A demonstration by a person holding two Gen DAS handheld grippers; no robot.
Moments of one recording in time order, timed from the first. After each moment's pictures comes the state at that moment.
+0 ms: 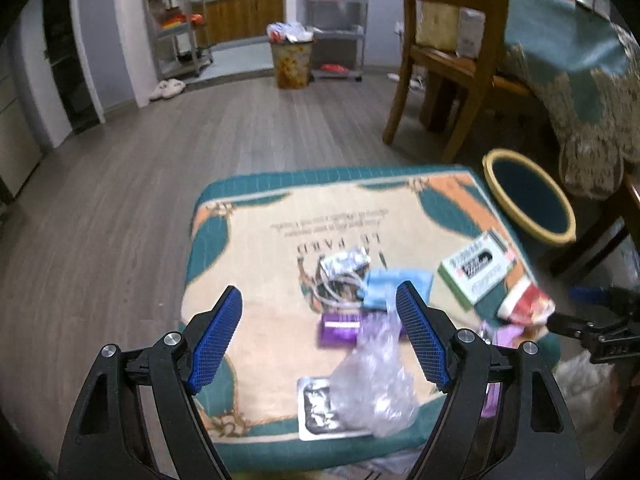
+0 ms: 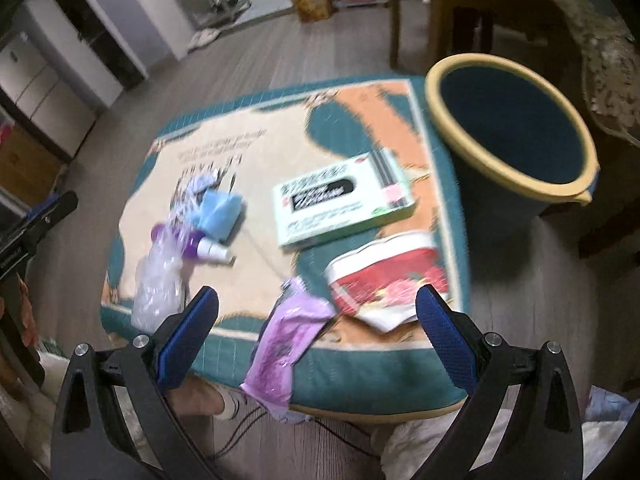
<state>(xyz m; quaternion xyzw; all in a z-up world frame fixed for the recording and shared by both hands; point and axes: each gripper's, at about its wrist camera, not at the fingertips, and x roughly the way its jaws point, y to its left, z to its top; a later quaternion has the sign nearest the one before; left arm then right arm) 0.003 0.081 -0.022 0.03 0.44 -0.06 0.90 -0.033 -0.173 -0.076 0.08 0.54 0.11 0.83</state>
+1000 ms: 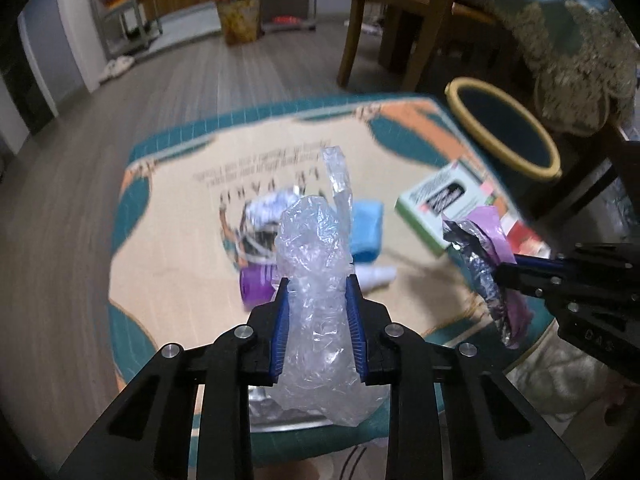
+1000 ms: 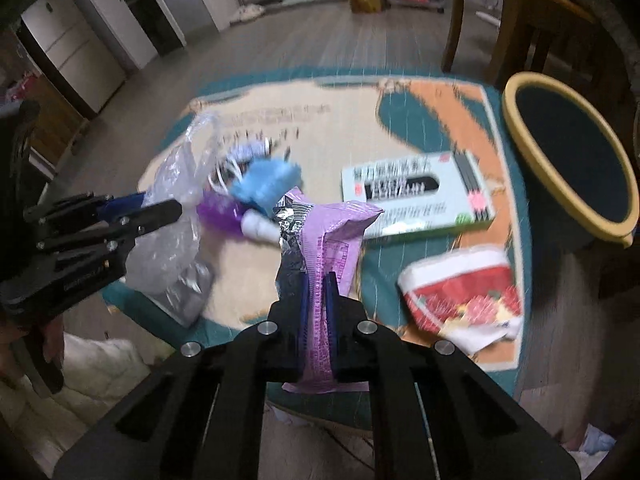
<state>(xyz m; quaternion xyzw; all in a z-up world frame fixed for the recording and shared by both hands) 0.005 0.032 -0.068 0.06 0.50 -0.13 0.86 -0.026 -0.133 -0.075 0.04 0.52 0.17 0.84</state>
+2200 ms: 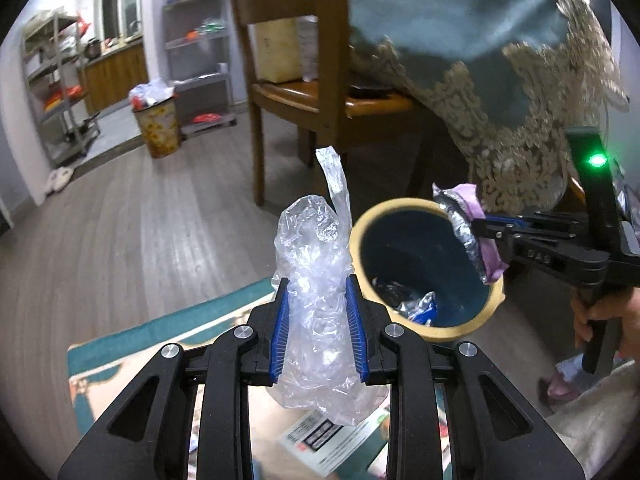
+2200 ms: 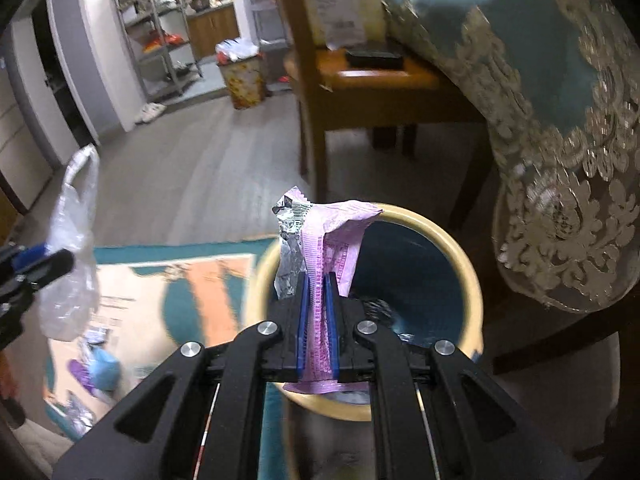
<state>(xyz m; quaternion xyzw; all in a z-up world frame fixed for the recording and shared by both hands) 0.132 -0.152 0.010 0.09 0.38 -0.24 0.89 0.110 -0.364 -0.021 0.05 0.44 0.00 0.90</state>
